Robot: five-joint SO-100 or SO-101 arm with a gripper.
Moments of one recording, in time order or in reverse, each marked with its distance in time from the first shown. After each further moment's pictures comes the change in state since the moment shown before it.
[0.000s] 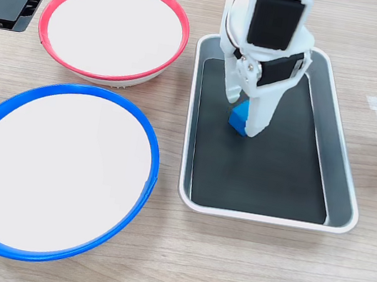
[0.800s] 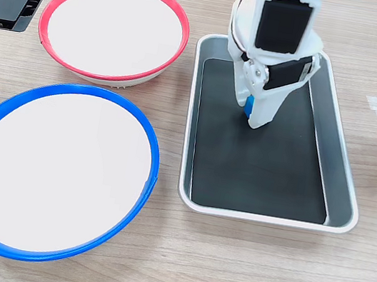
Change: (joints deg) arm -1.1 2.2 0.3 5.5 4.0
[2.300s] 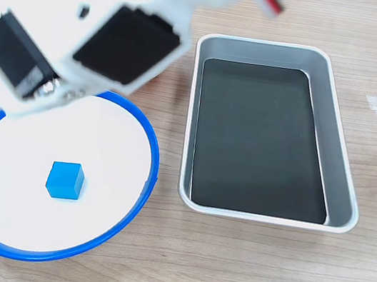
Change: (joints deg) arm -16.3 -22.0 -45.4 -25.2 80.1
